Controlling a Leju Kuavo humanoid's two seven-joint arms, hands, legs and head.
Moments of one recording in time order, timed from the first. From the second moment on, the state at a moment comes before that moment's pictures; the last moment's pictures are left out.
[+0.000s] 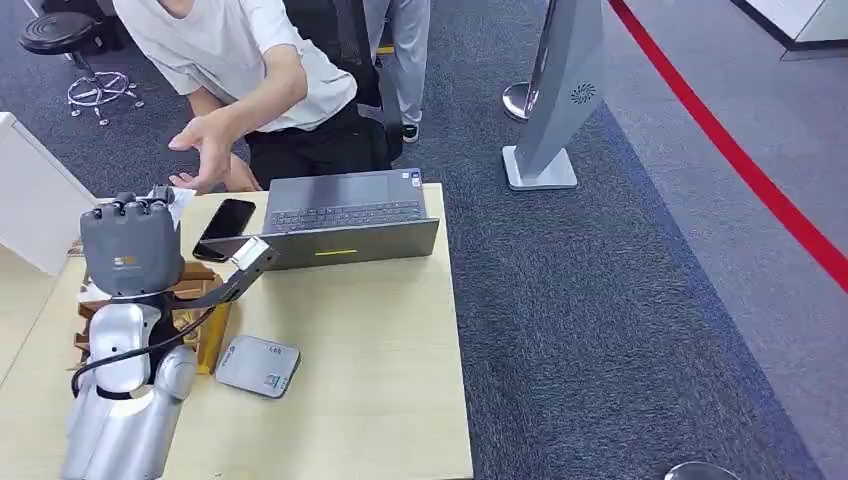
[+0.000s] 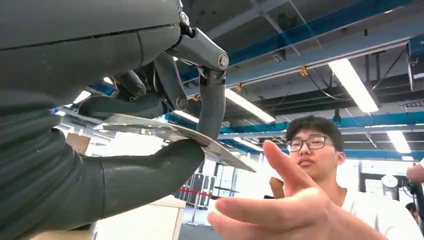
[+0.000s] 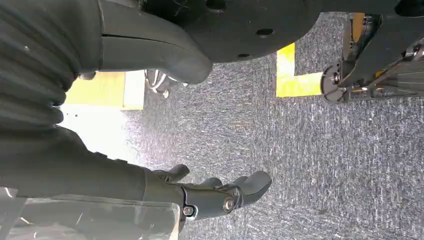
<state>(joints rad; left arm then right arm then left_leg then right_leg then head) -0.42 0.01 -0.33 -1.35 -1.46 0.48 0.09 -0.09 0.19 -1.12 -0.20 1.24 -0.14 0.10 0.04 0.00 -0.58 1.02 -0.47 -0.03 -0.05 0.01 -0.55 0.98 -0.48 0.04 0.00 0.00</state>
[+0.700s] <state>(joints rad) -0.47 0.00 -0.32 -1.29 -1.44 0.46 0.10 -0.09 0.19 -1.12 -0.20 1.25 -0.14 0.11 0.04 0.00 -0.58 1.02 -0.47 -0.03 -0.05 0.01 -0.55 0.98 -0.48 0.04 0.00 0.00</state>
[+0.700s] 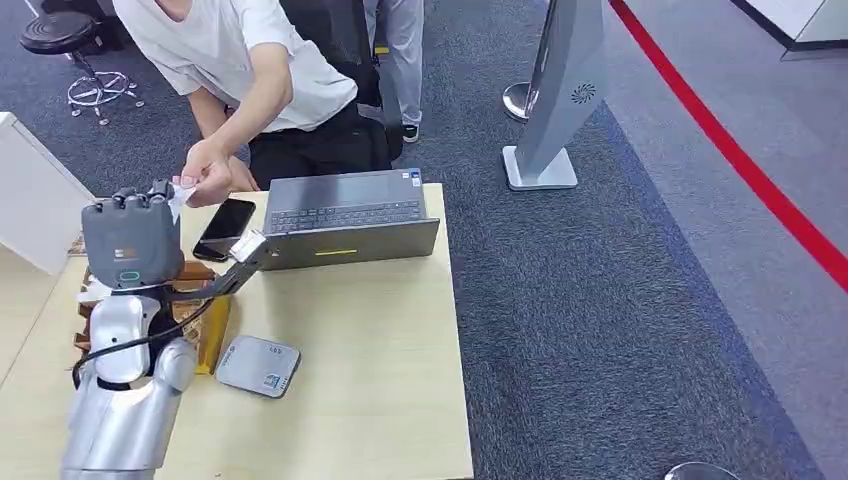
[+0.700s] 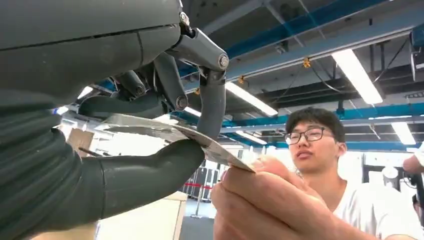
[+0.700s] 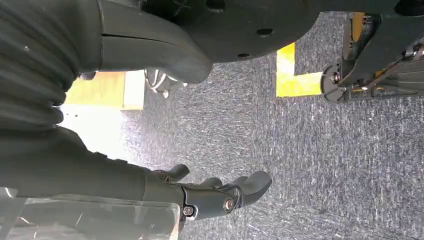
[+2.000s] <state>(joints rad) -0.55 -0.02 -0.28 -1.08 -1.39 0.48 0.08 -0.09 0.19 -1.10 -0.20 1.26 -0.14 0.12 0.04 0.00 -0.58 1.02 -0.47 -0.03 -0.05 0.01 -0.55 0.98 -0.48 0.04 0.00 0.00</state>
